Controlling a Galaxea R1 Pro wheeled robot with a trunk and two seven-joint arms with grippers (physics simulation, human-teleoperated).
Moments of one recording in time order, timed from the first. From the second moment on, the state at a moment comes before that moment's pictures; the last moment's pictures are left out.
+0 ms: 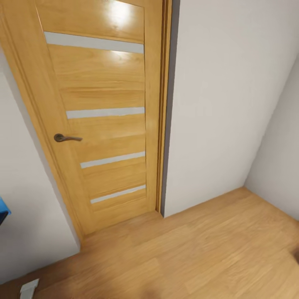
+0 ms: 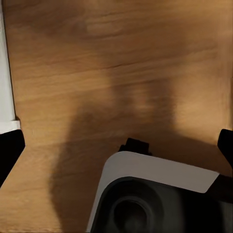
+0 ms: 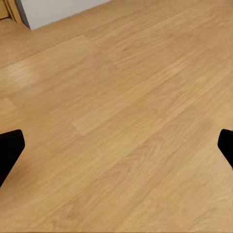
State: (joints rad) left arm -0.12 -0.03 -0.18 -0.03 0.36 -0.39 0.21; right arm -0.16 0.01 -0.22 -0.06 0.06 -0.84 -0.15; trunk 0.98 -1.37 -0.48
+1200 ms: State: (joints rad) left arm -0.12 -0.03 -0.18 -0.03 0.38 -0.44 0.21; right arm -0.16 0.01 -0.21 -0.09 0.08 -0.85 -0.14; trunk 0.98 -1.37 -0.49
